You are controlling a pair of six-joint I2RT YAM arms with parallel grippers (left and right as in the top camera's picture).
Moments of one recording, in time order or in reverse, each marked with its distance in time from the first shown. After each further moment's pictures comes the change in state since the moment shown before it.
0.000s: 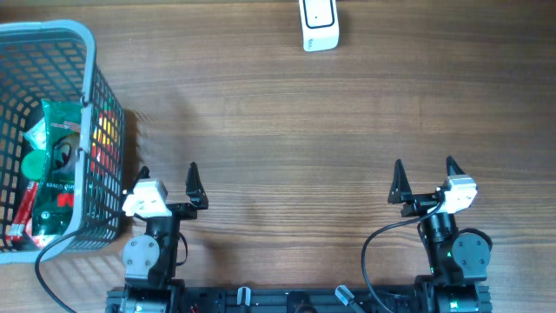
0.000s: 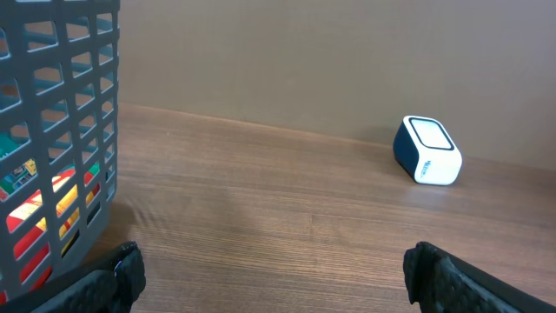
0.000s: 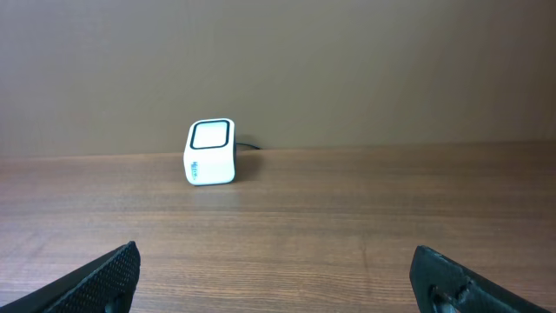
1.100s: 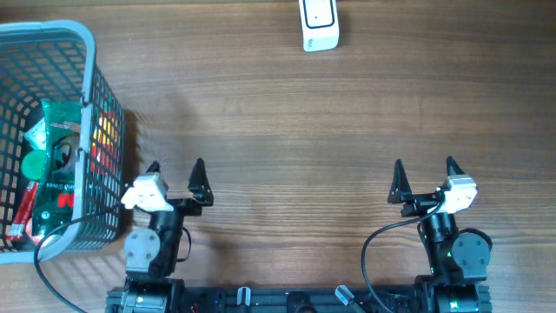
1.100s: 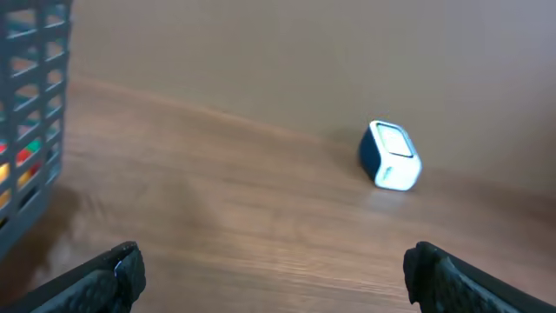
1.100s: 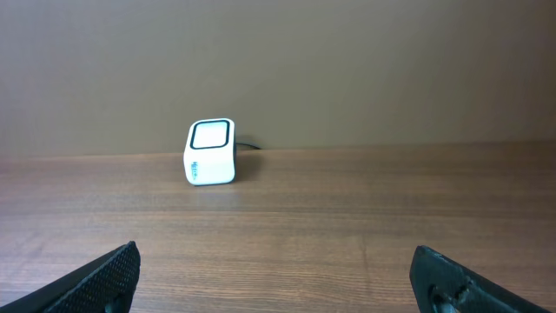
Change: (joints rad) left arm 0.000 0.152 -0.001 0.138 0.073 -0.129; right arm 0.000 0.000 0.000 0.000 0.000 0.000
